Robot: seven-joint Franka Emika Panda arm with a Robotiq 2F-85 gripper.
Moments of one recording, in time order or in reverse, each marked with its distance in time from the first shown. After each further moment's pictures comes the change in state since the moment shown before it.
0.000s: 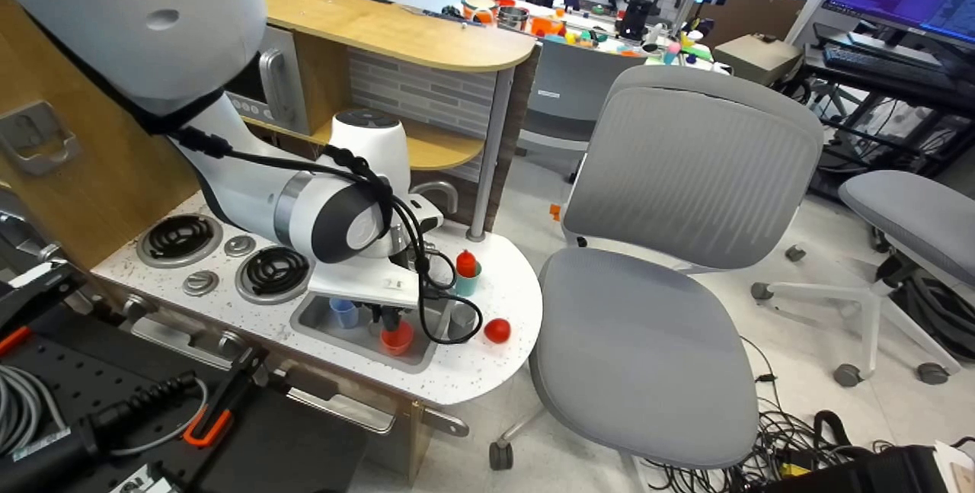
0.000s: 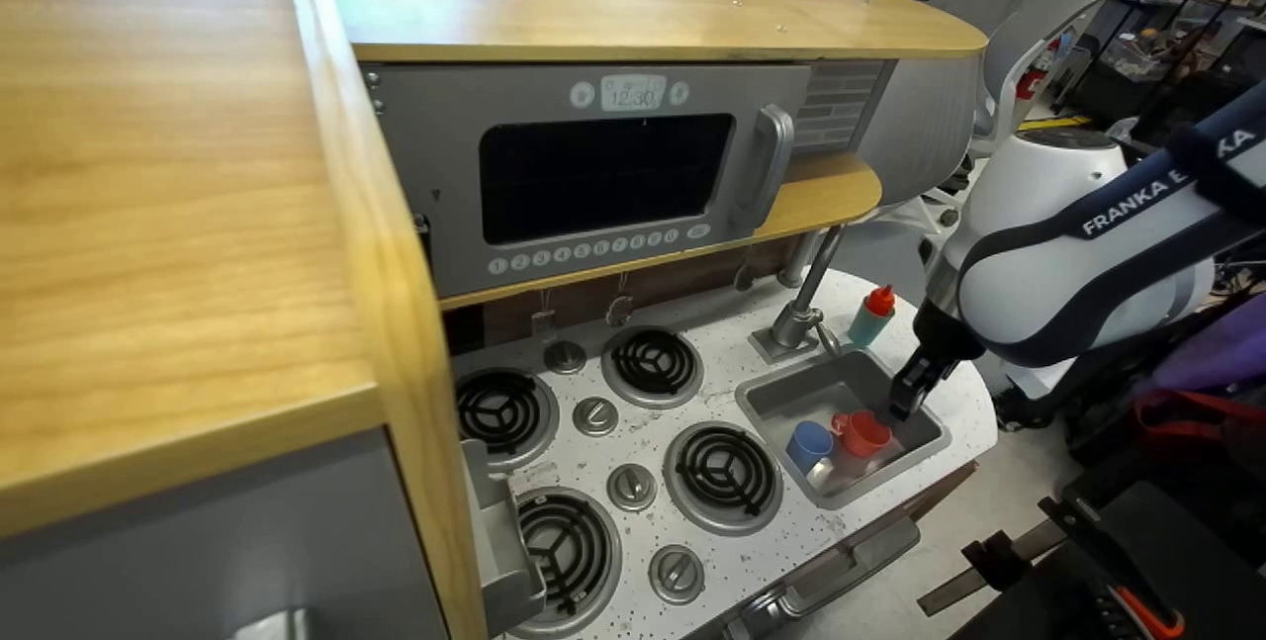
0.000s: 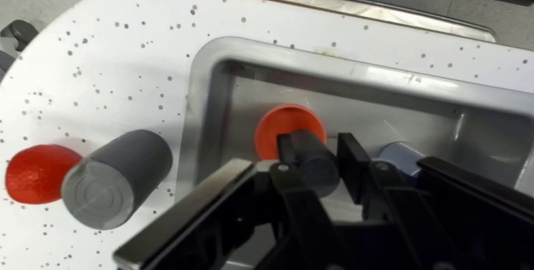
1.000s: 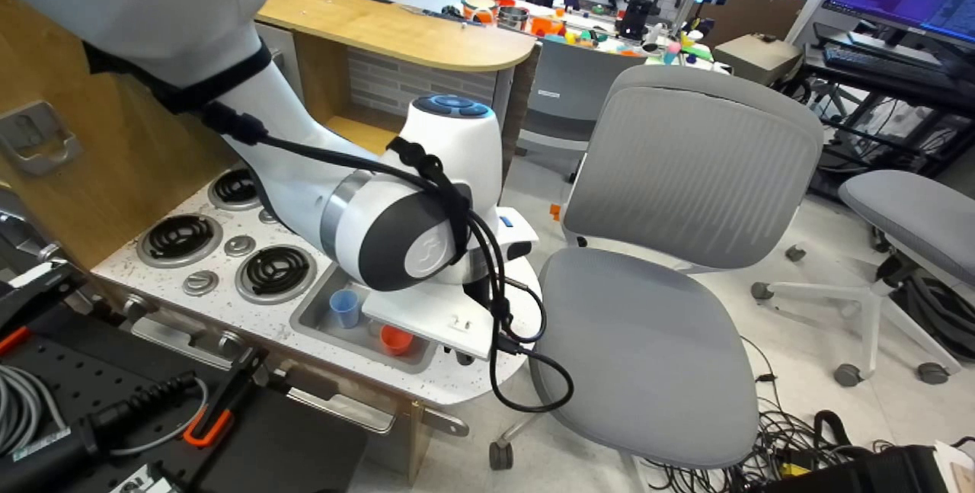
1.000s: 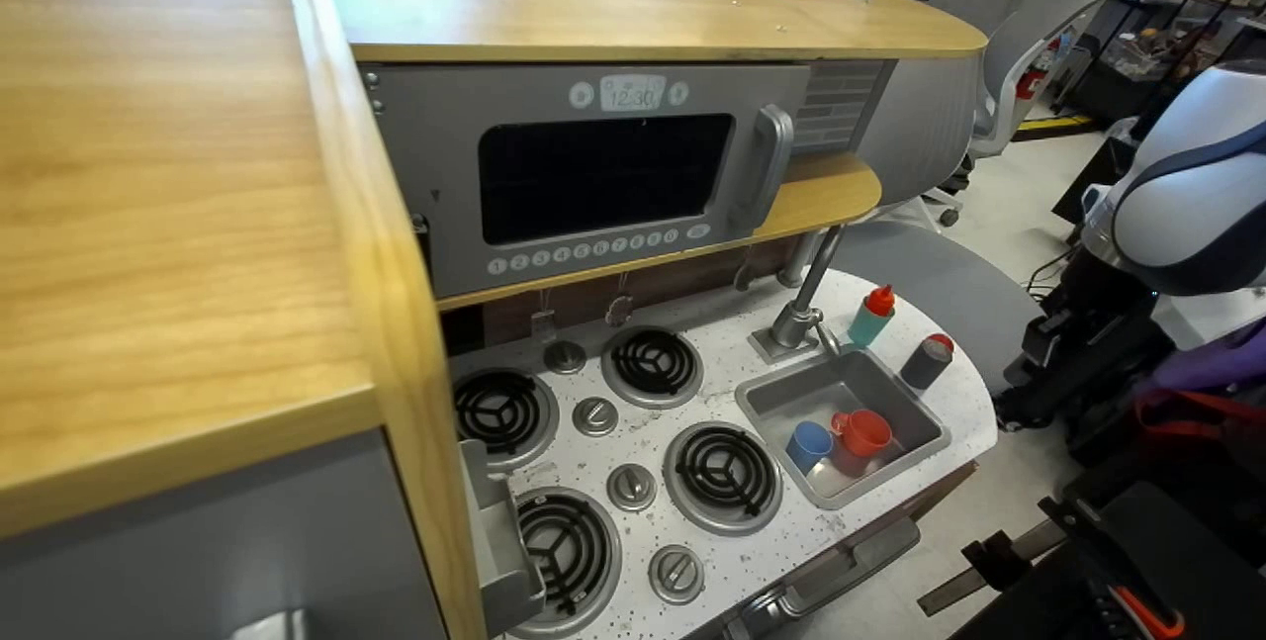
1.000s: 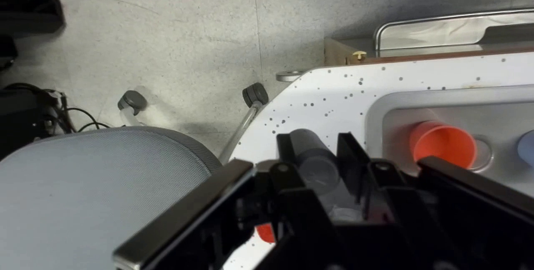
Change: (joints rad) arm -0.108 -0.162 -0.119 -0.073 0.046 -0.023 0.038
